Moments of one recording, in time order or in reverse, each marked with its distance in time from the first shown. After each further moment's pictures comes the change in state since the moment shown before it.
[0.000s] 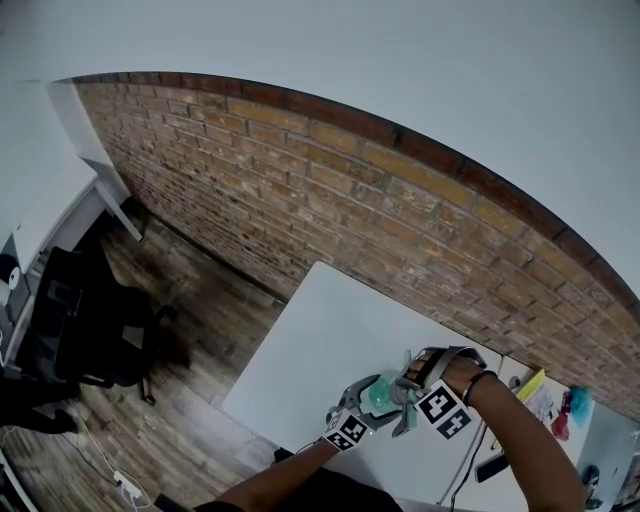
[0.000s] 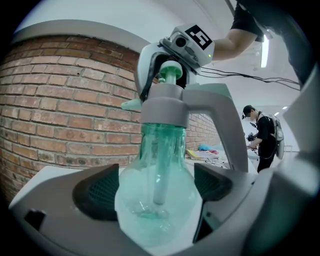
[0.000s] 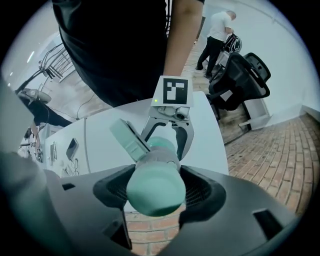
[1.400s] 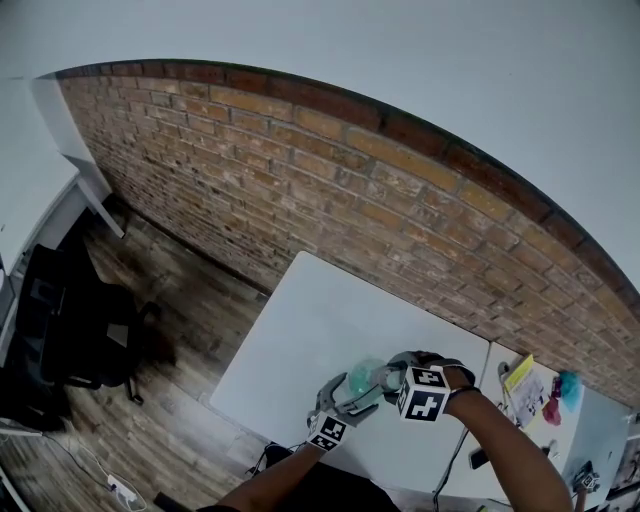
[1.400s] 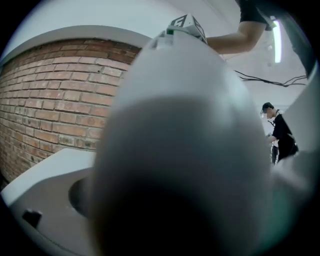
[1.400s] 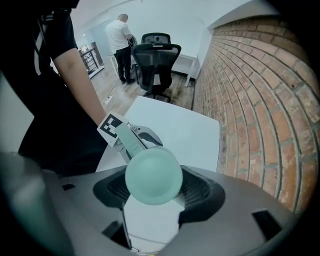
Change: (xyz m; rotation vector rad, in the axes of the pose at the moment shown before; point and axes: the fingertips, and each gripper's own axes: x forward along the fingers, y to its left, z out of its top) left arm -0.027 0.006 -0.059 -0.080 0.020 0.156; right arm -0.004 -0.027 0.014 0.988 -0.143 -0.039
